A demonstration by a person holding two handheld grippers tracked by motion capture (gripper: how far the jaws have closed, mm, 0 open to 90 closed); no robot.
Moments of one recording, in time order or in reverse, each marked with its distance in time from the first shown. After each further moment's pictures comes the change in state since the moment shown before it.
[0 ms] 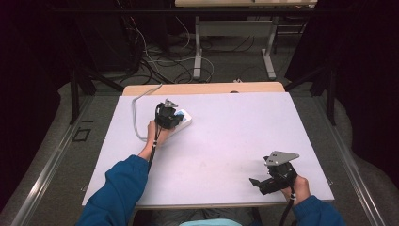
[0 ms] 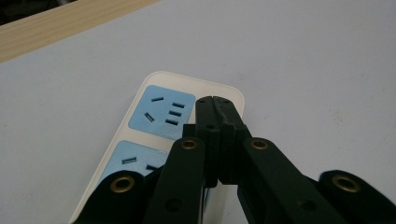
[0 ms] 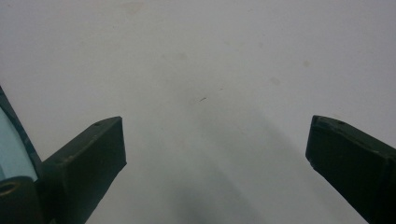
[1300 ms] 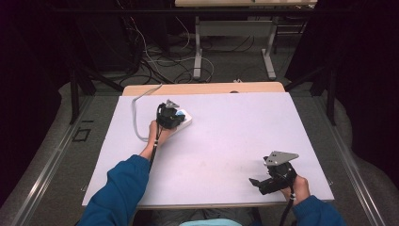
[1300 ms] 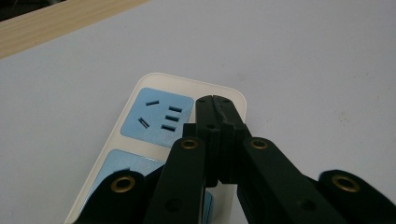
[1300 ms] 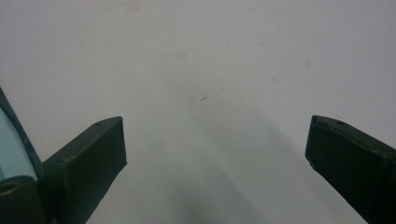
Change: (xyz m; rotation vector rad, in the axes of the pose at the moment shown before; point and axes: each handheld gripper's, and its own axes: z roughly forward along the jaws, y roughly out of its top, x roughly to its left) left arm 0.002 -0.002 0.010 -0.004 -0.017 0.011; right arm 0.001 0.001 0.000 0.015 0.001 0.004
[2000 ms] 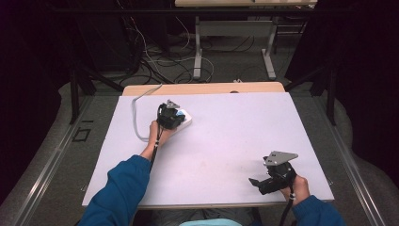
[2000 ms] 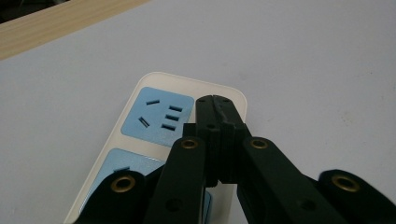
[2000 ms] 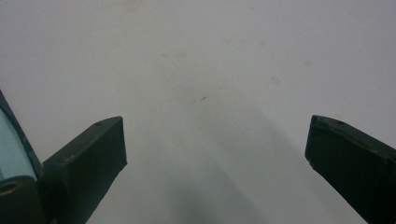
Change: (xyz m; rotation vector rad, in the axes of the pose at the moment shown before) left arm -0.002 0.000 0.000 0.001 0.014 0.000; right arm 0.000 0.000 0.001 -0.002 -0.001 -0.012
